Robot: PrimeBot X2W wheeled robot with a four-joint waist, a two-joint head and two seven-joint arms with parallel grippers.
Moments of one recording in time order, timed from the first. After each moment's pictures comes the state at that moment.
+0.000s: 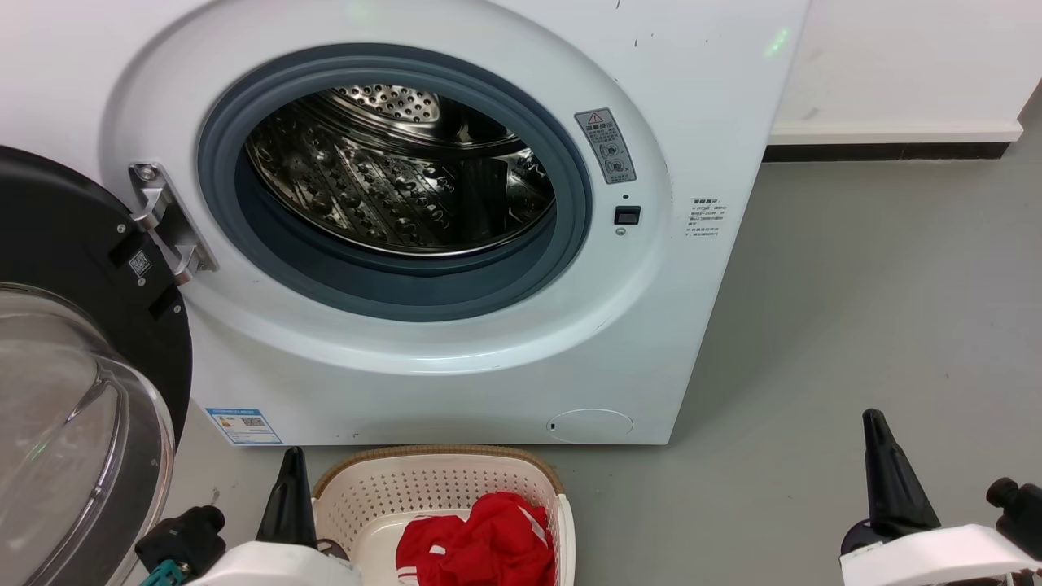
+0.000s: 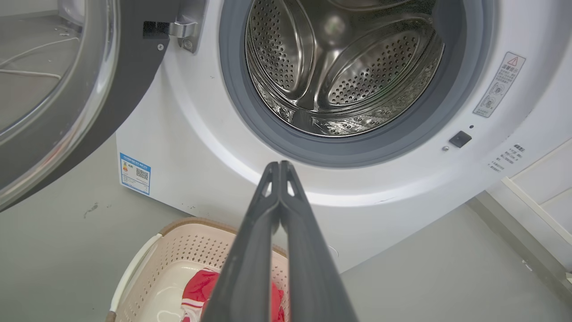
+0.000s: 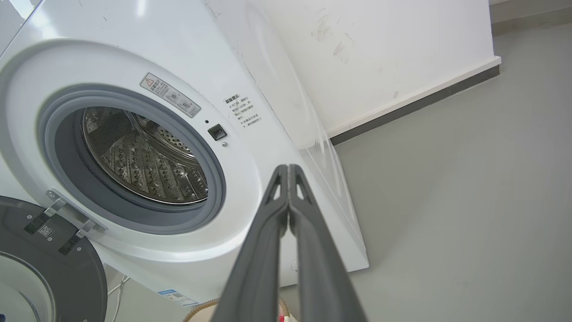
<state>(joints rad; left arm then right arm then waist) 0.07 0.07 -0.04 0.13 -0.56 0.04 -0.17 0.07 -0.07 -0.03 0.10 0.56 0.13 -0.17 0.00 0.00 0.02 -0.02</state>
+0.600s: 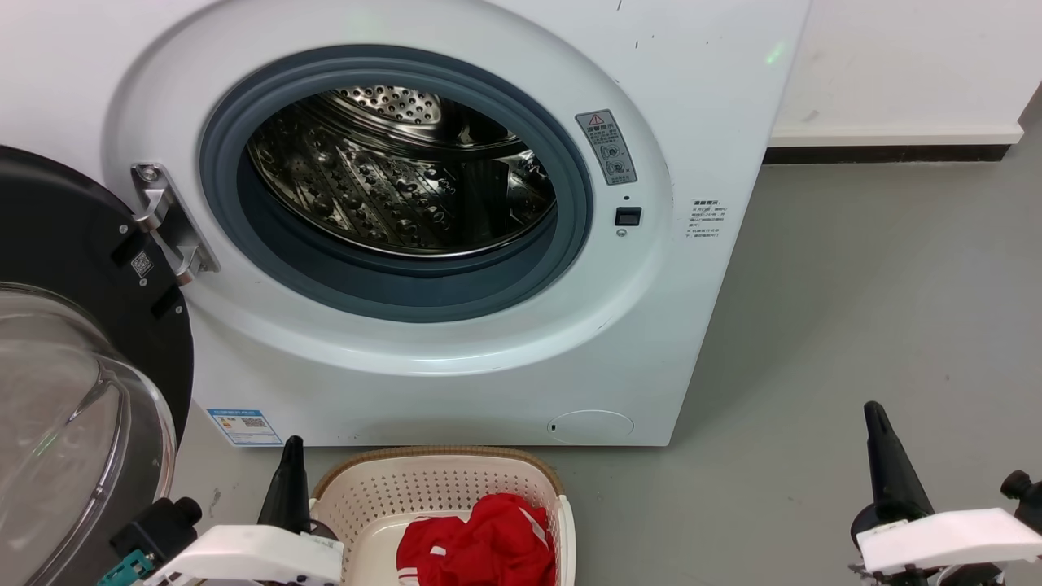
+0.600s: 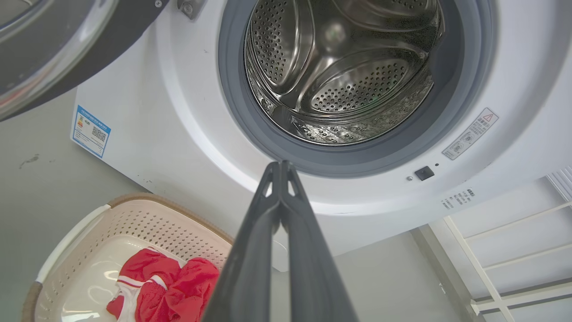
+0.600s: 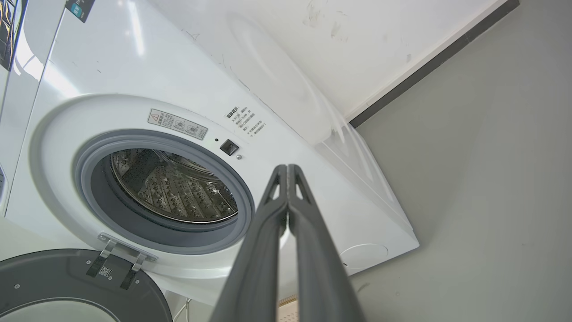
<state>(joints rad) 0.02 0.08 -0.02 0.16 -0.84 -0.01 -0.12 0.03 -0.07 -0.03 0.13 0.84 0.13 -0.11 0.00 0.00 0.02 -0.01</state>
